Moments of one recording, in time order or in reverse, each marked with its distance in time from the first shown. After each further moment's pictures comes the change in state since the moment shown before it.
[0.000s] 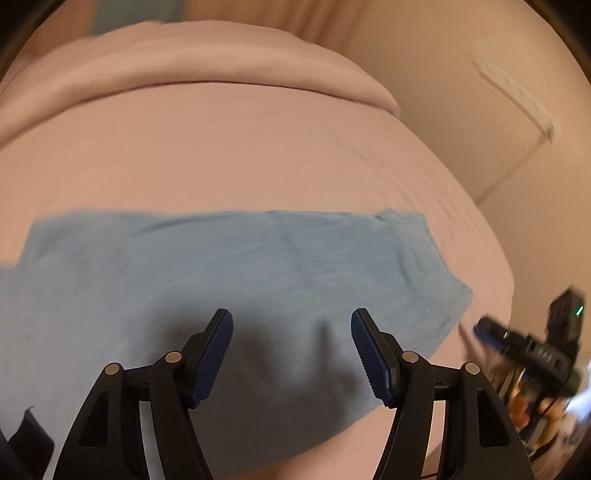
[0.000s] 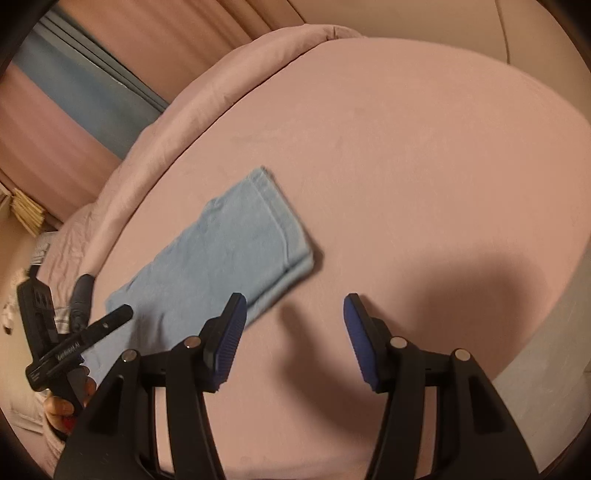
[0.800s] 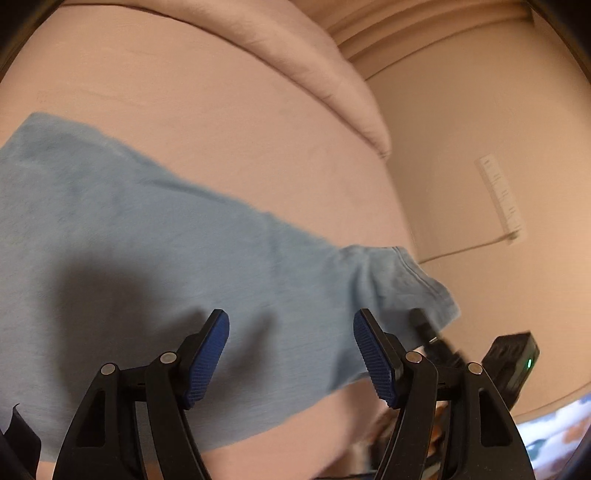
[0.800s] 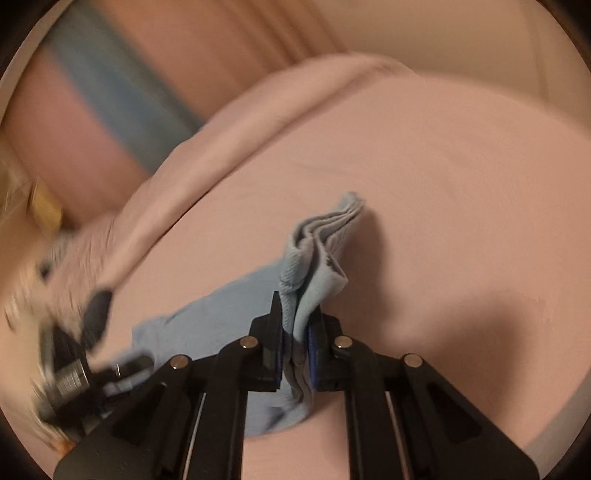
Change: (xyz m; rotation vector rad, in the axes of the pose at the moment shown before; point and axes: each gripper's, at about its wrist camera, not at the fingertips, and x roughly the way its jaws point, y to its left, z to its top) left arm -0.015 0.042 0.009 -0.336 0.030 -0.337; right arm 0.020 0.122 0.011 -0.159 -0.153 0.039
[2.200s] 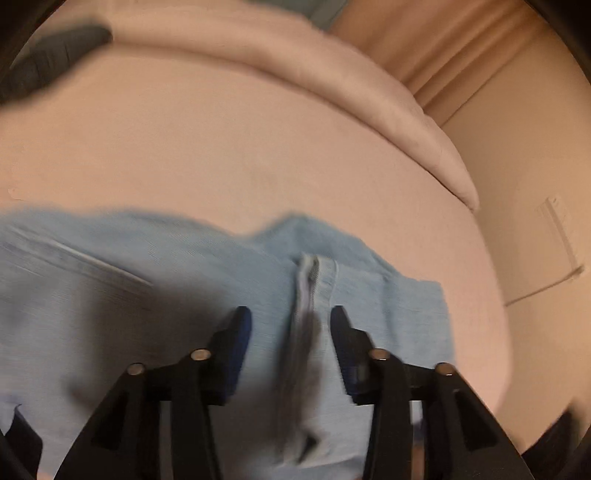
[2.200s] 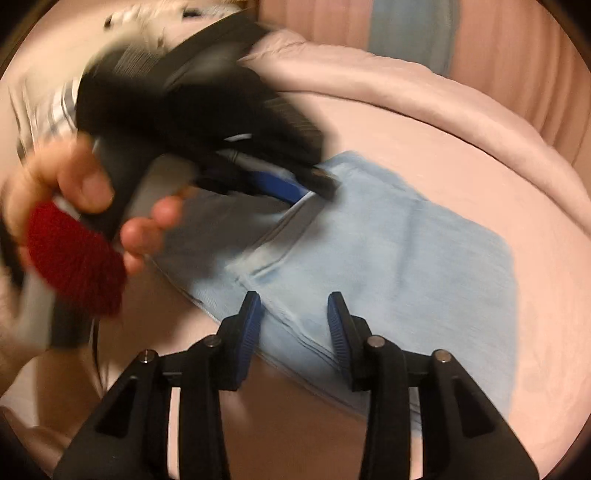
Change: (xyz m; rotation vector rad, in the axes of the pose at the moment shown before) left arm -0.113 0.106 0.007 0.037 -0.225 0.390; right arm 0.069 0.215 -0.105 -0.844 0.280 0.235
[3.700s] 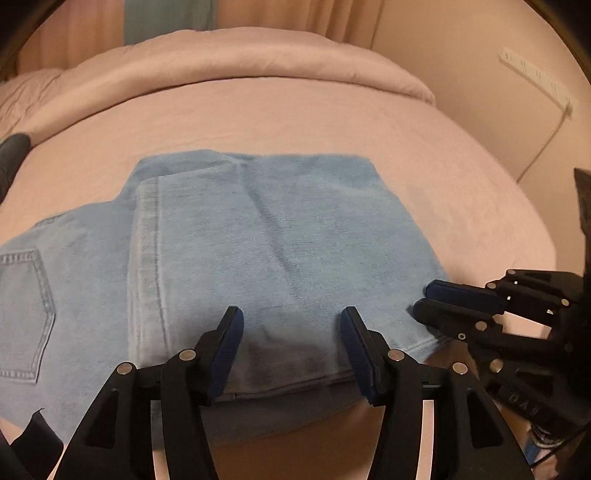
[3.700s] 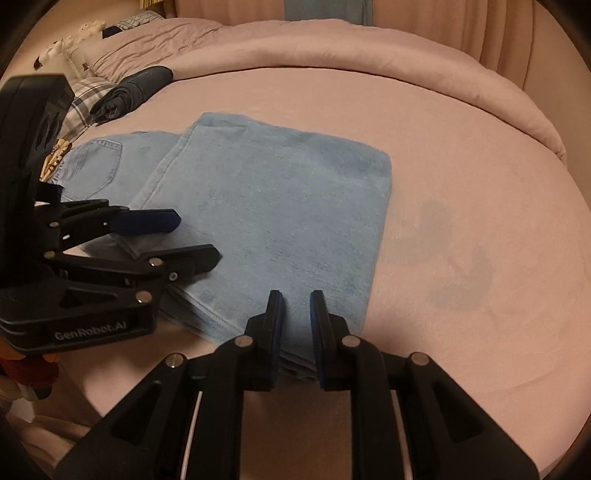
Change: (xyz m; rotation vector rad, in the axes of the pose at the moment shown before) left arm 0.039 -0.119 -0.101 0.401 0.058 0.087; right arm -0.025 -0.068 -0.070 0.180 0.130 -0.118
